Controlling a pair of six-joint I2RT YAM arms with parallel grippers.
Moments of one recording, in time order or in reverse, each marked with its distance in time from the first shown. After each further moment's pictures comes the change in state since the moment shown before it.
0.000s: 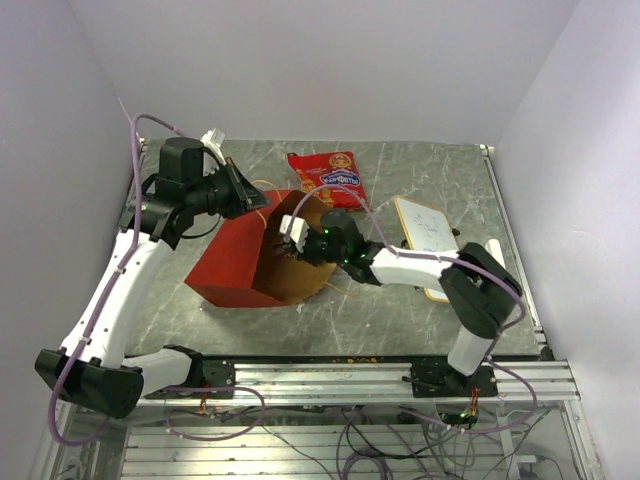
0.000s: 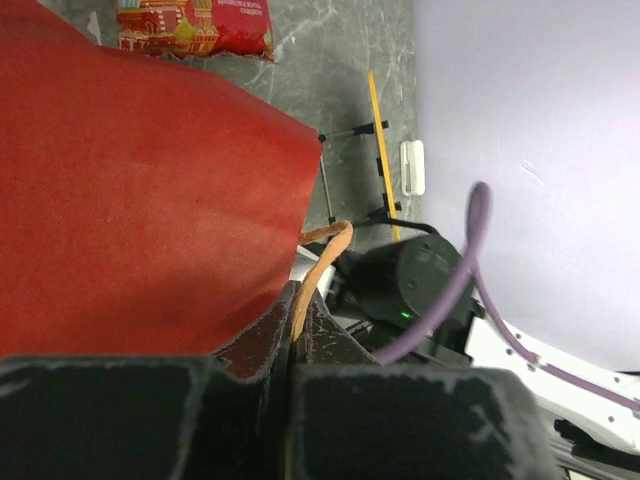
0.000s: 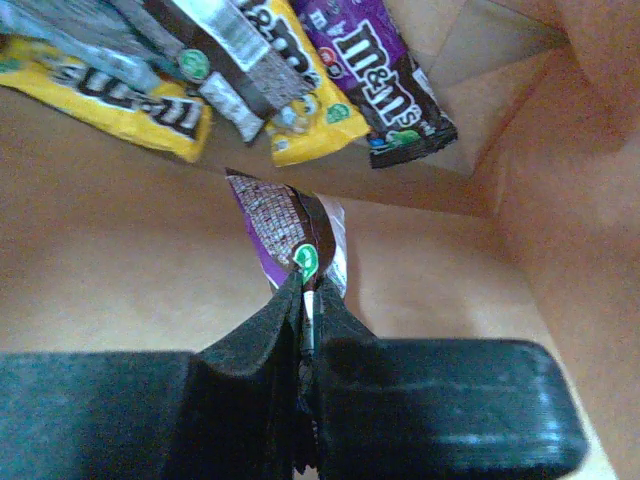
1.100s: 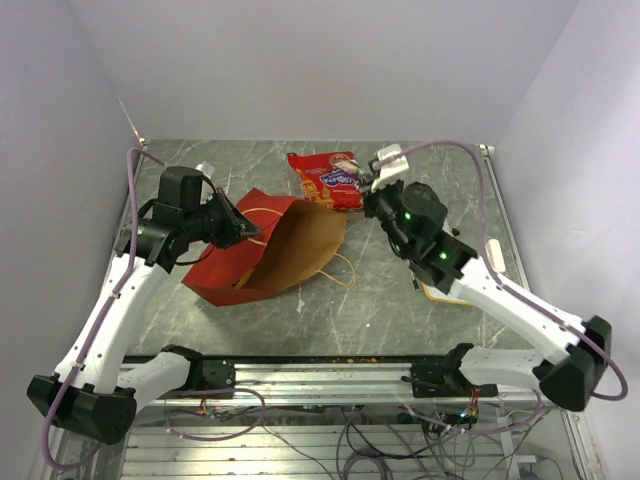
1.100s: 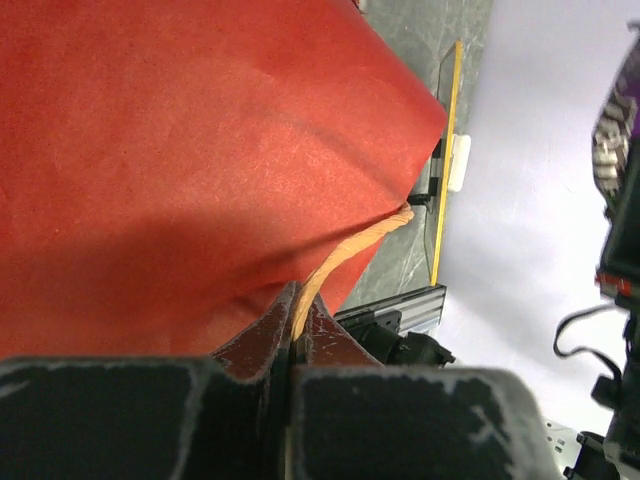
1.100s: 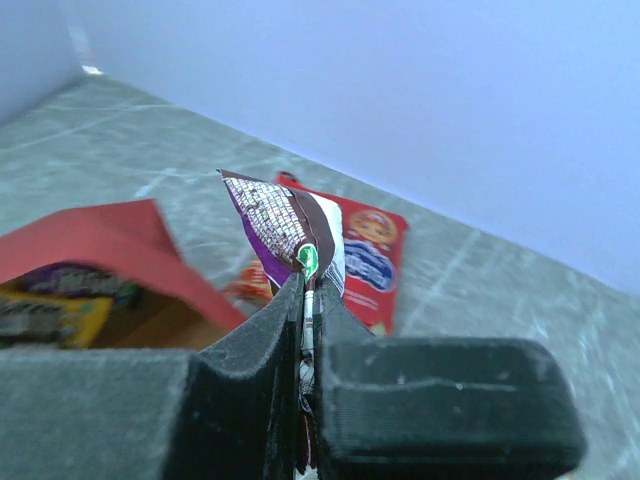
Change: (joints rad) left arm 0.005 -0.132 -0.160 -0.116 -0.081 -0.103; right arm -0.019 -0.654 0.047 -0.264 0.659 0.321
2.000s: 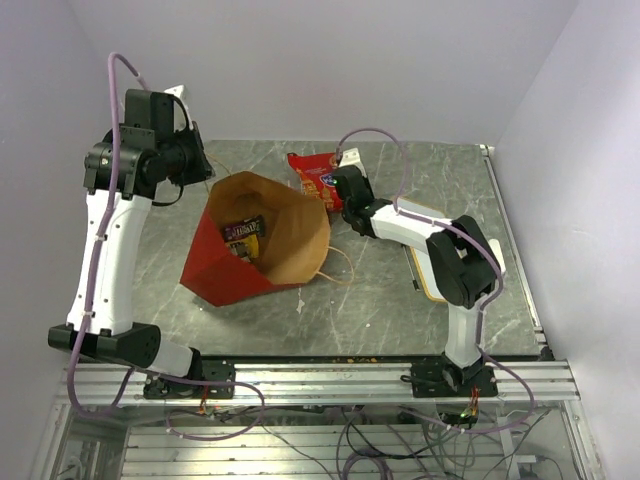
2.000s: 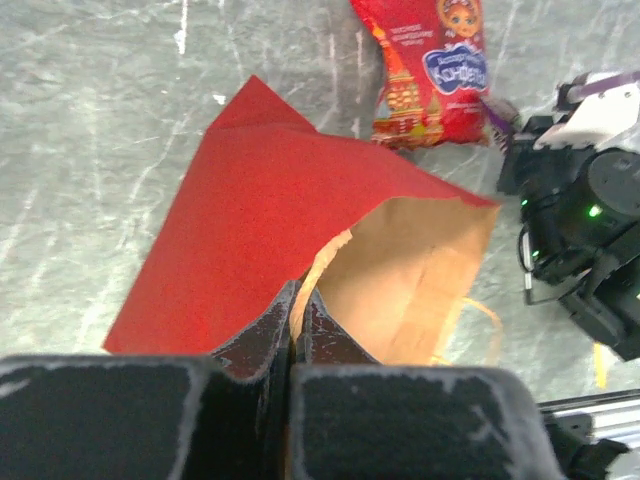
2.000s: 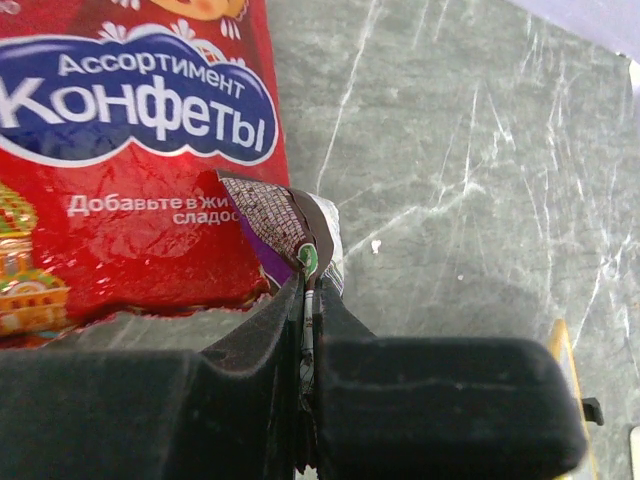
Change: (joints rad) left arm 0.119 0.365 0.737 -0.369 -0.262 0.458; right arm -0.217 0.827 0.298 -0.068 0.329 0.113
